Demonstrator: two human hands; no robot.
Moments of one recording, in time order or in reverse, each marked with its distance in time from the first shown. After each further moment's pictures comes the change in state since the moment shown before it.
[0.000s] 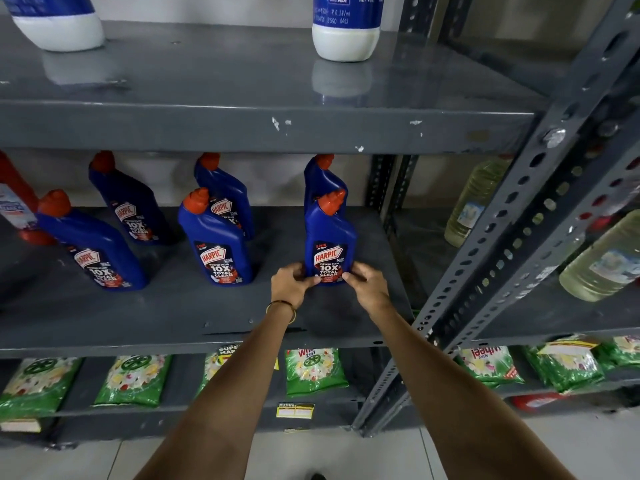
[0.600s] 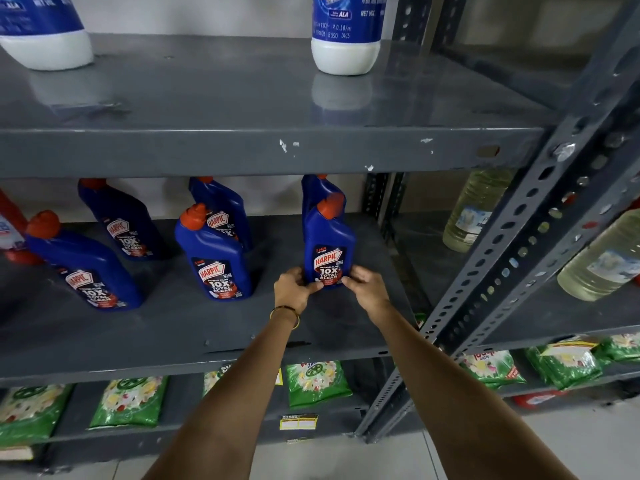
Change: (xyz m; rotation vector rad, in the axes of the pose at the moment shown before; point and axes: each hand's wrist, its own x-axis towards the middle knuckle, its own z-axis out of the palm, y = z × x) left_hand 0.017 0.002 0.001 -0.066 -0.032 -0.013; right_hand 0.016 -0.004 0.007 0.141 -0.037 0.060
